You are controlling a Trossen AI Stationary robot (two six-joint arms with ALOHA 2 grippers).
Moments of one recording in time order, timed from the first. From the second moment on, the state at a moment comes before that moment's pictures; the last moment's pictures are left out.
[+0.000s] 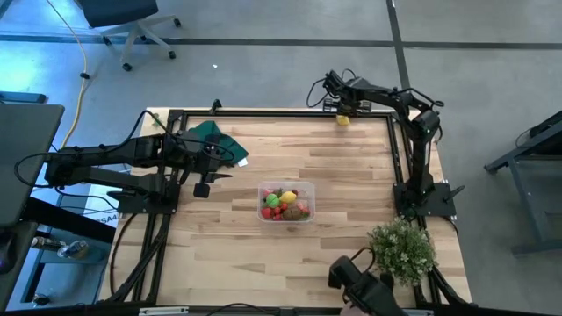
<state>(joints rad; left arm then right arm) 0.24 0.85 0.83 -0.63 0.07 0.34 -0.87 2.02 1.48 -0.83 0.31 0.81</state>
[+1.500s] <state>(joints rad) 0.24 0.85 0.83 -0.63 0.07 0.34 -0.52 2.02 1.45 -0.81 0.15 0.99</state>
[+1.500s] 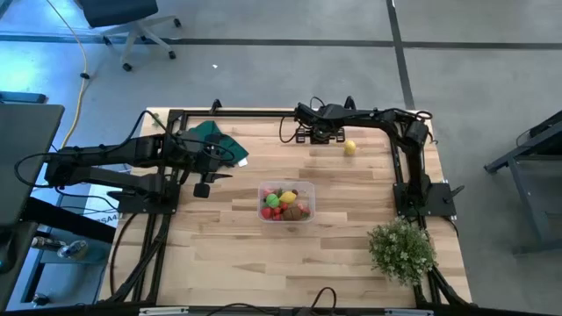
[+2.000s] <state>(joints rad) 0.24 0.85 0.83 -0.63 0.07 0.34 -0.63 1.98 1.64 -1.53 0.55 1.07</state>
